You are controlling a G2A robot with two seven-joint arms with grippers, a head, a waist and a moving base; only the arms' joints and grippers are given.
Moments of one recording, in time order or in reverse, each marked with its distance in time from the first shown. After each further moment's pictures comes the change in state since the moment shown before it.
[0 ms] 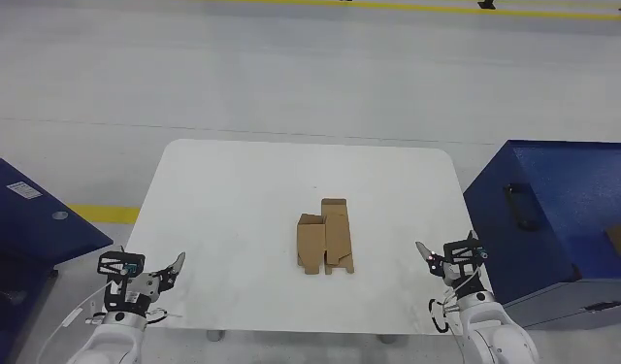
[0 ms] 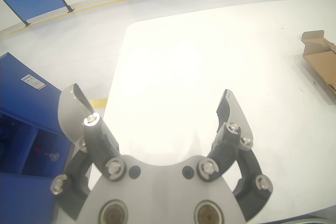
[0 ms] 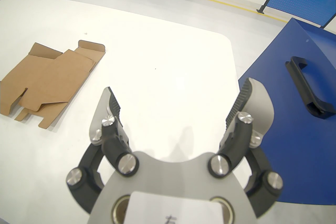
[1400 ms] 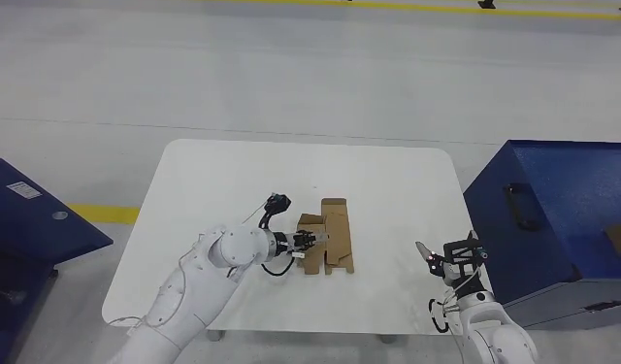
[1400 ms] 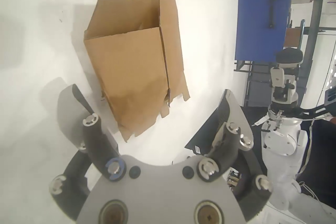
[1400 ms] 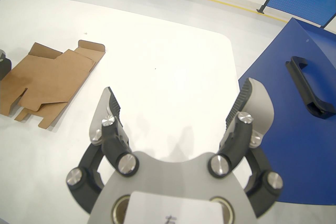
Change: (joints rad) left arm -0.960 -0.224 0.762 0.780 -1.120 -0.001 -0.775; right arm 0.000 0.000 0.000 0.000 0.000 0.000 0.000
